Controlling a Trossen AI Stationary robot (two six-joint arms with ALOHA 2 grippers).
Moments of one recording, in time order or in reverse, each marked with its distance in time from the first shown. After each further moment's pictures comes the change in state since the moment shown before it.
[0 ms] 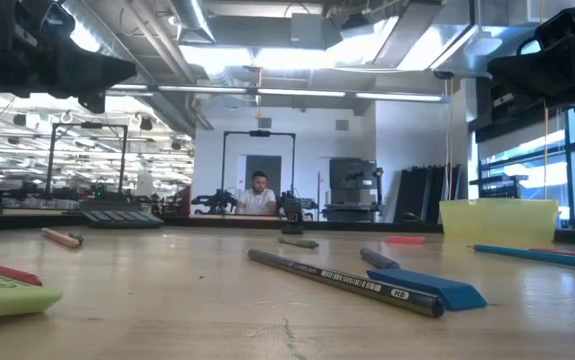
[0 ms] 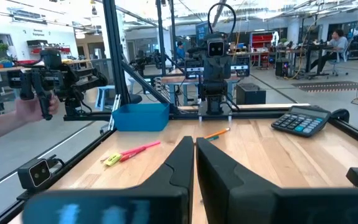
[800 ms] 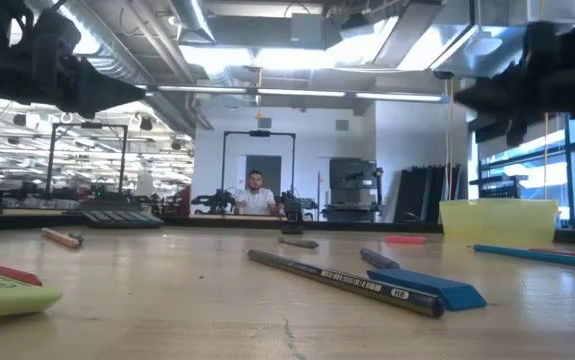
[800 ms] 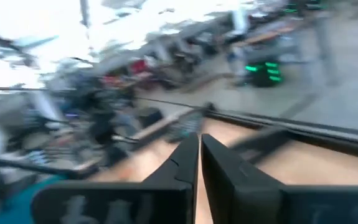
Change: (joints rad) left arm 0.029 0.005 0.000 -0.055 -0.239 0.089; right arm -0.008 0.039 0.000 0.017 0.642 0.291
